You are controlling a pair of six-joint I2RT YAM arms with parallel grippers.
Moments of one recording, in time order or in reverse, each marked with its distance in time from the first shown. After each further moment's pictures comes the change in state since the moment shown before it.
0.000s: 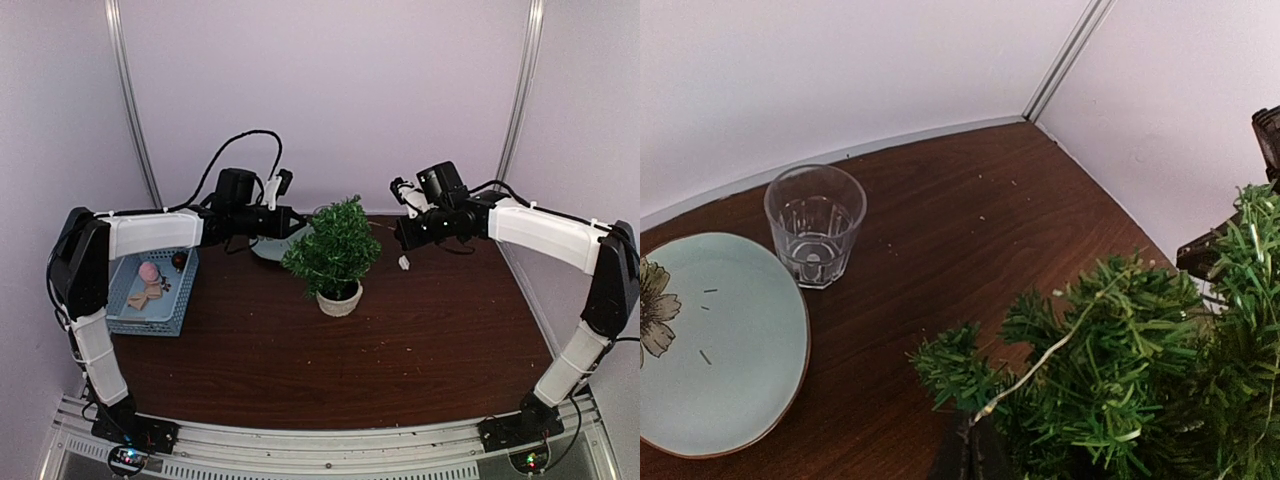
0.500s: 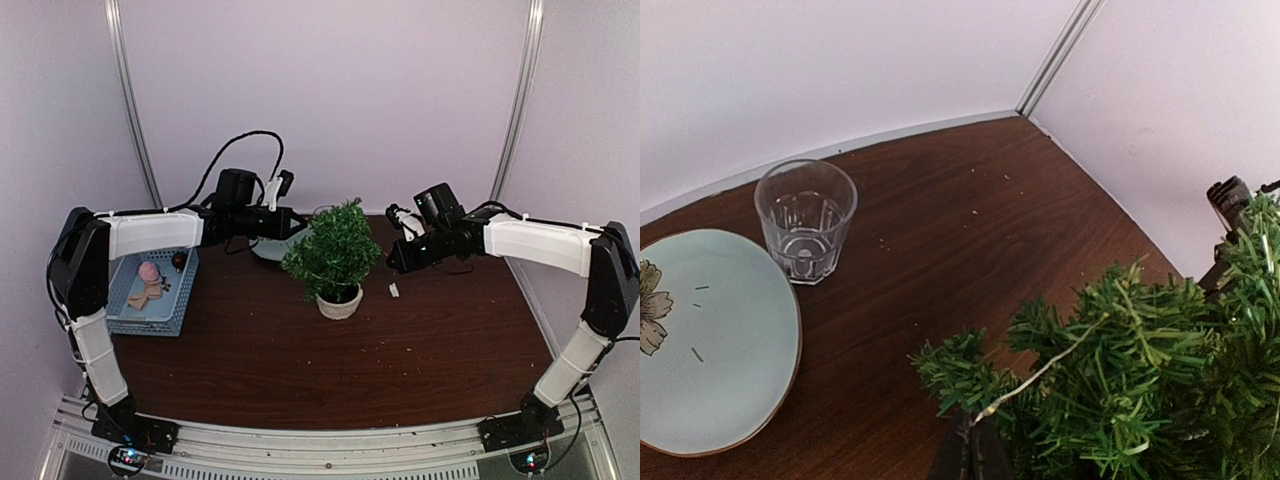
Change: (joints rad) left arm -0.001 0.000 0.000 -0.011 0.007 0.002; right arm 0.006 -0.002 -0.135 0.029 -0.196 0.104
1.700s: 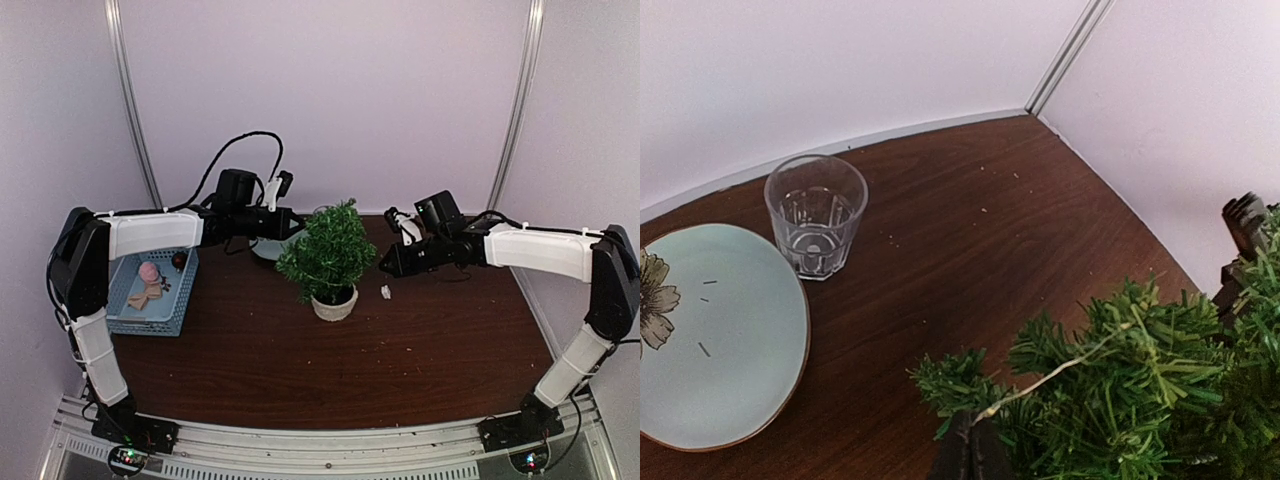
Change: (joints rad) left arm 0.000 0.000 0.000 -0.010 -0.008 0.000; right arm 0.028 -0.006 -0.093 0.154 -0.092 0.107
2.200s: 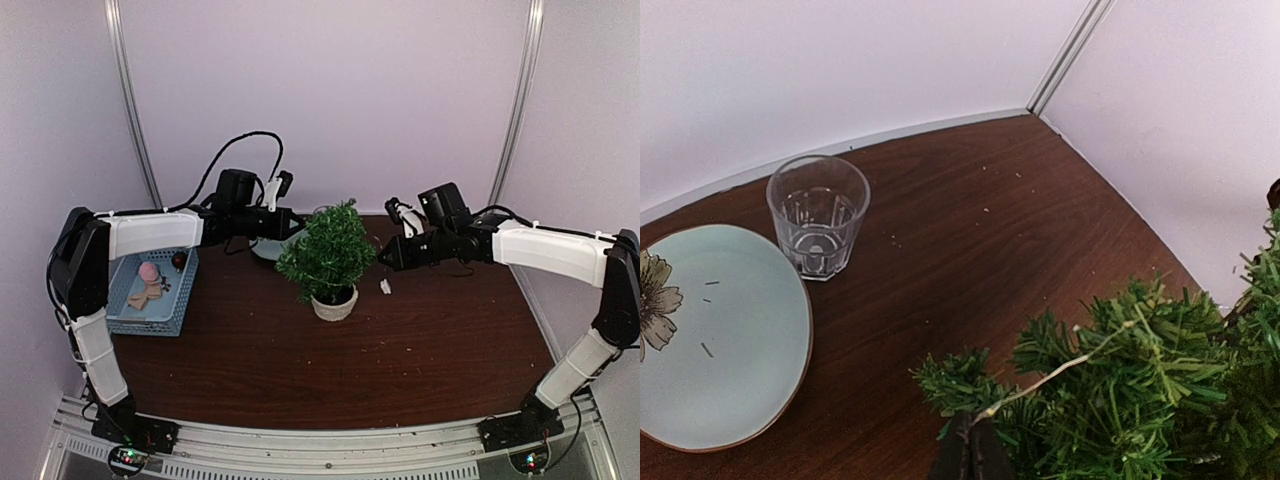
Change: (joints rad) left arm 0.000 0.000 0.000 -0.002 -0.005 0.007; right arm 0.013 -0.082 0.026 -0.040 0.008 0.007
